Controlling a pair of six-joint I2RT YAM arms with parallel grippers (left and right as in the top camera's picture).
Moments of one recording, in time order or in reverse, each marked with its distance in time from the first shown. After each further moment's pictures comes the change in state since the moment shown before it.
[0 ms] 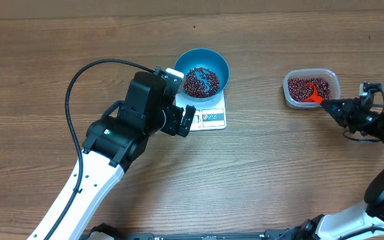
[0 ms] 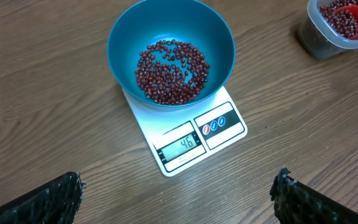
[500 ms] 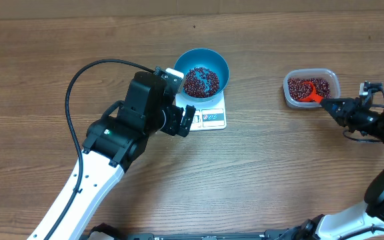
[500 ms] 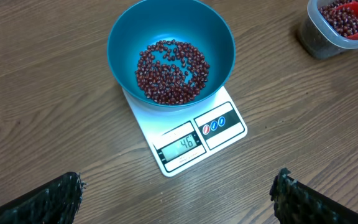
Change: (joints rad) left arm 0.000 0.000 0.000 0.000 0.000 0.000; right arm -0.002 0.000 0.000 -0.002 -0.058 0.000
